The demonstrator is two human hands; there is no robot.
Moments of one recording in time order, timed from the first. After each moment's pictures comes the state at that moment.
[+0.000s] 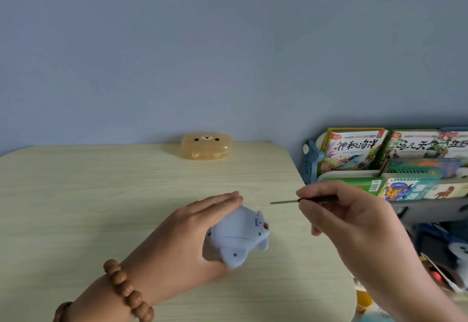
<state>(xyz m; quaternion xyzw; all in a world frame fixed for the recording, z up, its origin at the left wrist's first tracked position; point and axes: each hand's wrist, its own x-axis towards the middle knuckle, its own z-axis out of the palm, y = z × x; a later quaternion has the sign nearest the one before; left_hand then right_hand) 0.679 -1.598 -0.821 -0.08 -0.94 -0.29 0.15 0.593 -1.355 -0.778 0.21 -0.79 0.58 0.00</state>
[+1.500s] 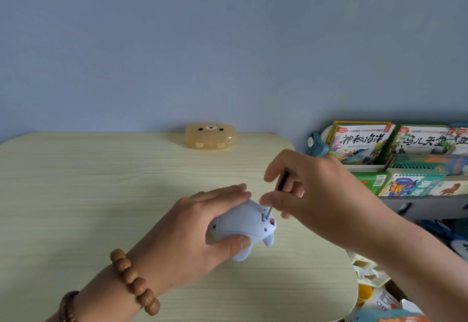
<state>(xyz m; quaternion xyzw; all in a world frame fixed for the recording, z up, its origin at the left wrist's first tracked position) 0.684 -1.588 -0.816 -0.06 -0.92 -0.35 0.15 0.581 -1.393 -0.740 0.37 -0.89 0.26 -0.02</state>
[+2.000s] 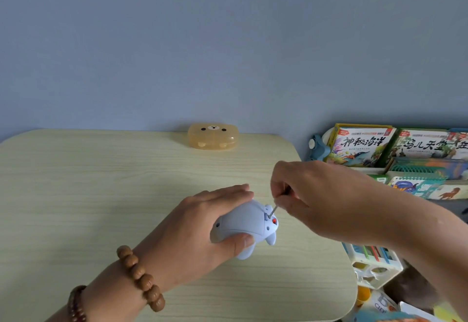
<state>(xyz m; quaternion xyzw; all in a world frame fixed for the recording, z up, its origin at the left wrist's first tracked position) 0.684 -1.586 -0.816 -0.06 -0.93 -0.34 0.15 0.579 -1.388 -0.723 0.46 -0.89 0.05 -0.04</state>
